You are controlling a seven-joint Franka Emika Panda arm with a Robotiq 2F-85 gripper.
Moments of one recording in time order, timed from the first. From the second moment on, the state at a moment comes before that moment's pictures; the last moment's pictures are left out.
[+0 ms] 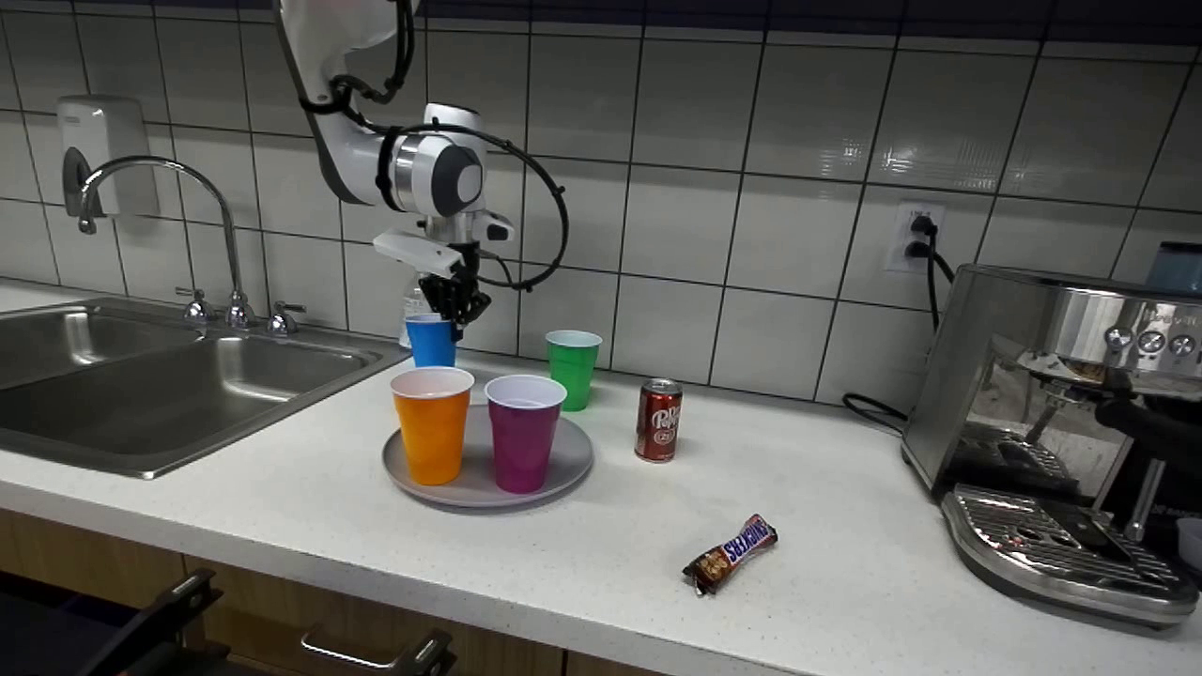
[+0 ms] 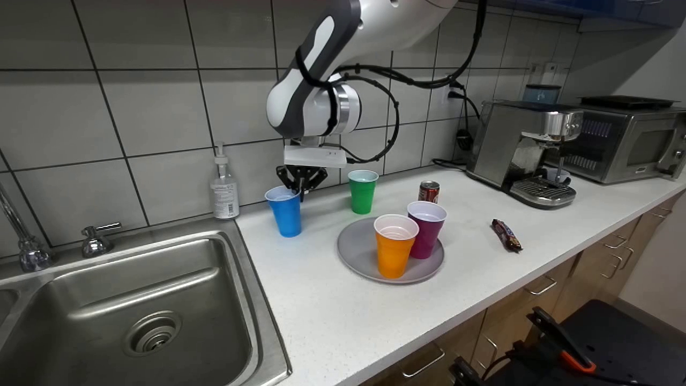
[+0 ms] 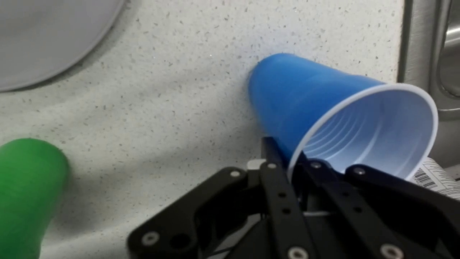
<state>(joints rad) 0.16 0.67 0.01 -1.71 0.10 2.60 0.26</state>
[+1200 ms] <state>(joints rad) 0.12 0.53 0.05 -1.77 0.12 2.60 0.18</state>
